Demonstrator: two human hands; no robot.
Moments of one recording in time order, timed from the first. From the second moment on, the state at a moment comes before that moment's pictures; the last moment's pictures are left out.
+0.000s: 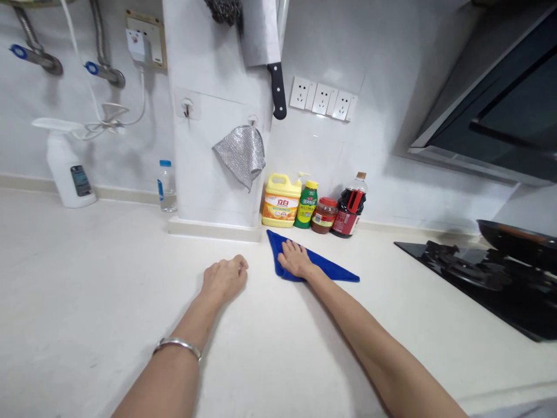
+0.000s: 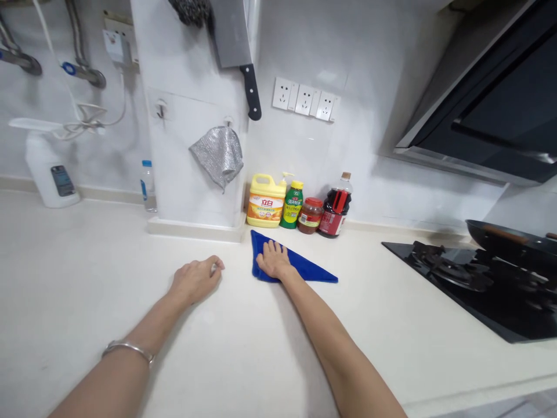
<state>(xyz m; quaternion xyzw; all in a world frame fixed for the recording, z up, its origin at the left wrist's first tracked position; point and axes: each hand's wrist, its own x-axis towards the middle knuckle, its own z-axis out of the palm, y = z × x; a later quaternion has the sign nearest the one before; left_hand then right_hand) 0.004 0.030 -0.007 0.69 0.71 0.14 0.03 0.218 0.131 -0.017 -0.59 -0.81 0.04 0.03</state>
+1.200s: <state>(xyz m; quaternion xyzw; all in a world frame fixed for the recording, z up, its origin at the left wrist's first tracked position) -0.081 -0.032 0.013 0.70 0.70 0.12 0.00 0.297 -0.106 -0.008 -0.38 -0.92 0.11 0.04</state>
